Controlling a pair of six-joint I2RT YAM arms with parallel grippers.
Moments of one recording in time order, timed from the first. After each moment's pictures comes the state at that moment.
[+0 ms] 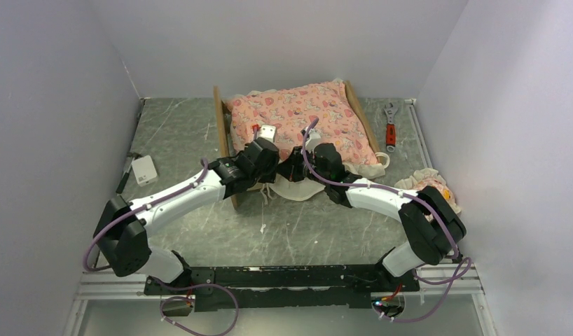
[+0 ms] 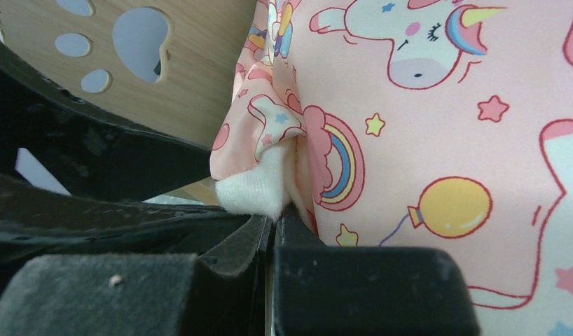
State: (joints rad) left arm -0.83 1.44 1.14 -0.45 -0.40 -0.46; right arm 0.67 1.51 0.78 0.44 -0.25 0.61
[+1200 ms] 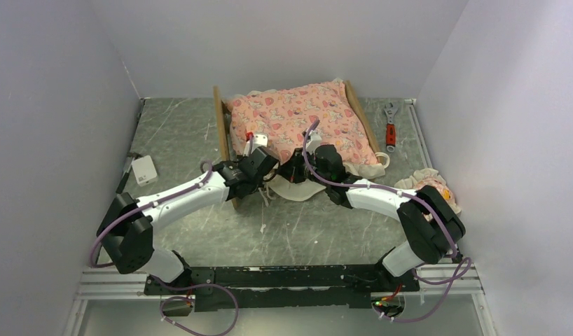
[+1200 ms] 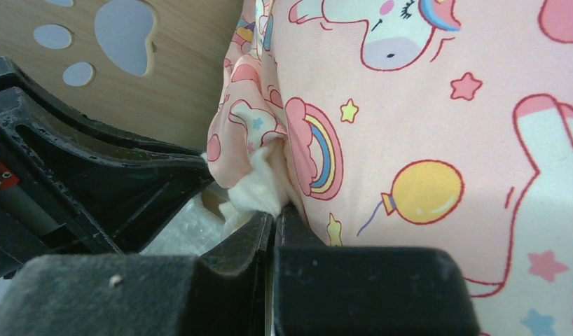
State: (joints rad) left arm -0.83 1.48 1.10 -0.55 -0.59 -0.54; right arm 0.66 1.52 0.76 0.46 -0.25 0.61
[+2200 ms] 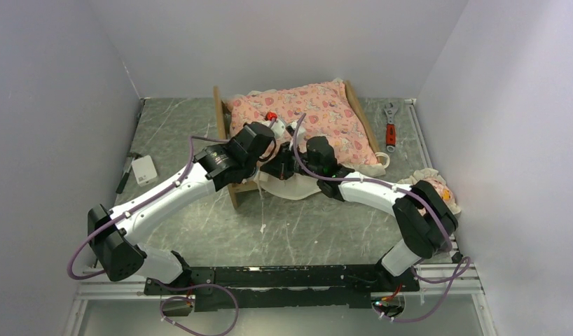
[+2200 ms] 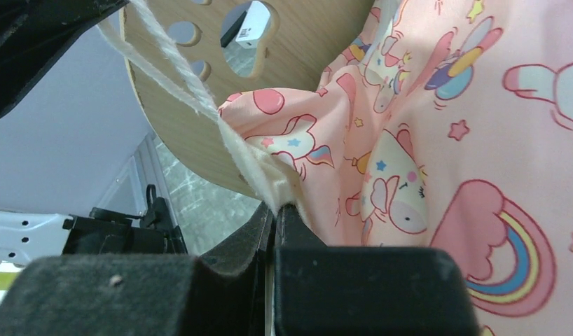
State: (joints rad) left arm -0.84 1.41 1.37 -0.64 -0.76 0.28; right arm 0.69 1.57 0.89 0.46 -0.42 0.57
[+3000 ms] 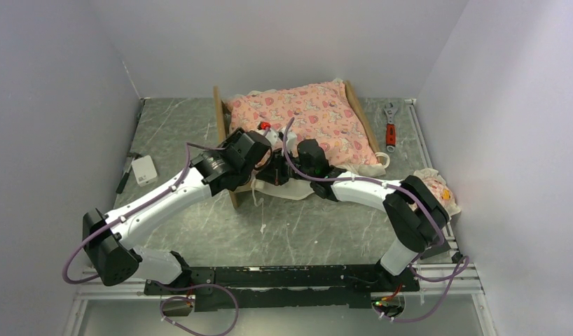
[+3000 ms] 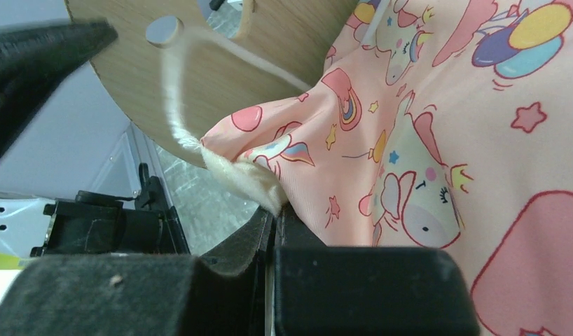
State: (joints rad) left arm -0.85 1.37 1.31 -0.74 -0.80 0.26; right arm 0.74 1.64 0.92 0.42 -0.43 0.56
